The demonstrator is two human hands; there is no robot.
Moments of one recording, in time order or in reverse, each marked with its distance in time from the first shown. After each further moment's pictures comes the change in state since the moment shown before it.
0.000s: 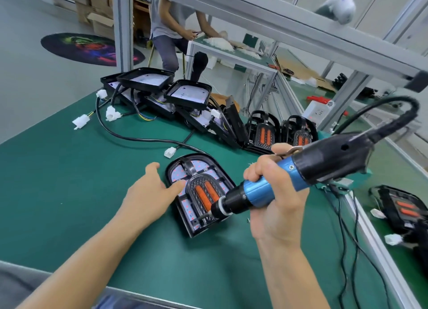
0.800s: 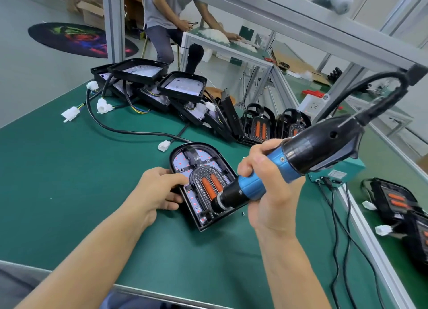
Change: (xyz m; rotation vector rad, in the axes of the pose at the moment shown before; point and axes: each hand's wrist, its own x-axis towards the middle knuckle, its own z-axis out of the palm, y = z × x) left_hand 0.009 0.010 0.020 -0.630 -0.179 -0.207; right_hand 0.003 -0.001 -0.005 -0.066 -0.137 -0.021
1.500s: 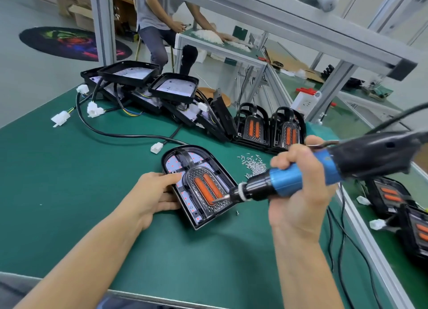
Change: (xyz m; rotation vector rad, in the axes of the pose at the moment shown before) left_hand 0.003 -0.005 0.003 -0.114 -0.140 0.000; right_hand 0.008 -0.017 -0.029 0.103 0.319 -0.081
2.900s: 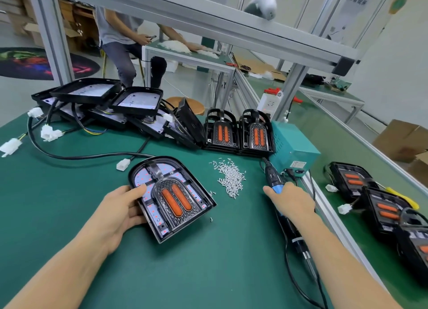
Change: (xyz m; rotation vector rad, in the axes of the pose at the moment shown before) left_hand 0.006 -0.003 0.003 -0.021 0.020 0.090; right_hand 0.080 0.026 -0.158 -2.051 -0.114 0.611
